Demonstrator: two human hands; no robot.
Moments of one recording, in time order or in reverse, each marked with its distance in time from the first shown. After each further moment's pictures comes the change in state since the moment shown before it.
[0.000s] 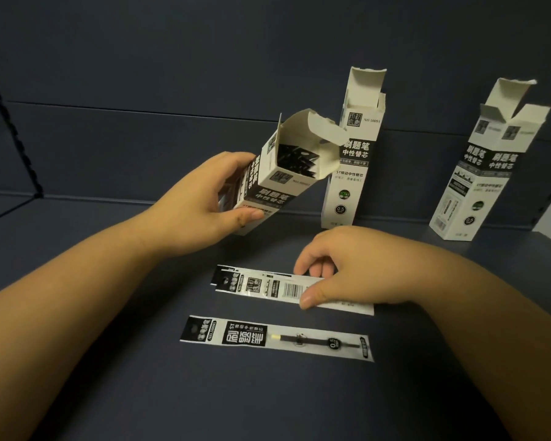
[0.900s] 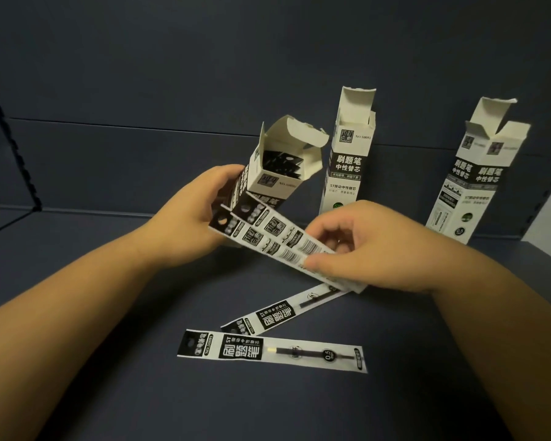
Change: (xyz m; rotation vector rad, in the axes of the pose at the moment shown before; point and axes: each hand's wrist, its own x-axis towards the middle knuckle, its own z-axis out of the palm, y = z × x) left_hand -0.003 0.006 -0.002 -0.153 0.026 -0.062; right_hand -0.016 0.004 -0.021 0.388 0.235 -0.141
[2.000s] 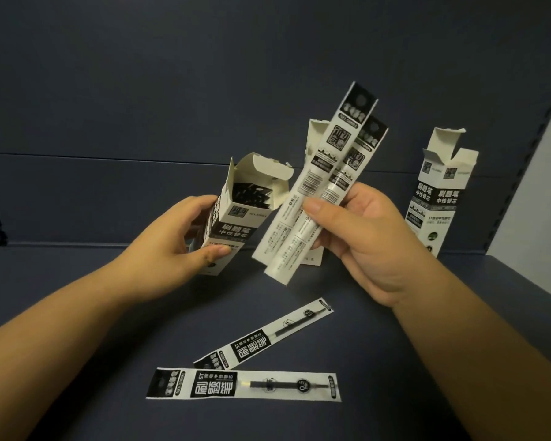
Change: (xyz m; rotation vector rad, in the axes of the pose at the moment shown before) left_hand 0.005 -0.007 0.000 0.064 0.000 0.003; right_hand -0.001 -0.006 -0.005 0.836 0.401 -0.183
